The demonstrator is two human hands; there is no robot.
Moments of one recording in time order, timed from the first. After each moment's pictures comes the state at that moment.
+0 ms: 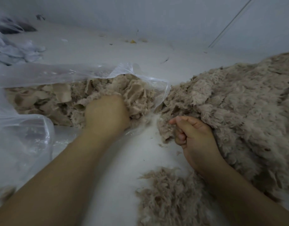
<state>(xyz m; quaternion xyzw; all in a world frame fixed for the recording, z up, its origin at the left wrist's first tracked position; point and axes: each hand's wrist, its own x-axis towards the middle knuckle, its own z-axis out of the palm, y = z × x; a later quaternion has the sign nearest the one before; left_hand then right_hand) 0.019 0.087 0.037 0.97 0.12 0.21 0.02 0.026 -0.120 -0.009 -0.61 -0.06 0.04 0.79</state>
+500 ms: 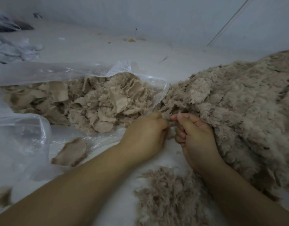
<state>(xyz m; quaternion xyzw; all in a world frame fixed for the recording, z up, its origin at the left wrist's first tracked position) 0.006 0.028 0.003 0.93 -0.21 0.18 0.23 0.024 -0.119 -0.008 -0.60 -0.03 0.03 0.80</state>
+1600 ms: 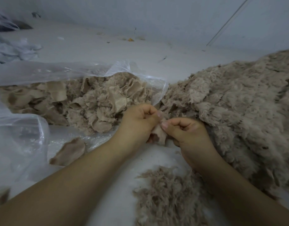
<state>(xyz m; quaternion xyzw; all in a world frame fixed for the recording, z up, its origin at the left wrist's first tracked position) 0.005 0.029 0.019 0.70 -0.01 0.06 0.71 0.021 -0.122 -0.005 -0.65 -0.13 0.06 0.75</state>
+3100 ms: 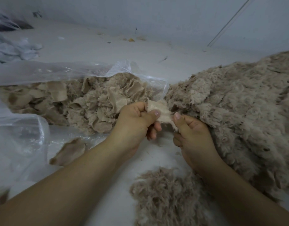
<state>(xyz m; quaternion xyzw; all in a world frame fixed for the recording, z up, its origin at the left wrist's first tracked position) 0.007 0.036 0.015 0.63 -0.02 0.04 0.78 0.027 -0.121 -0.010 -0.64 -0.11 0.03 0.76</state>
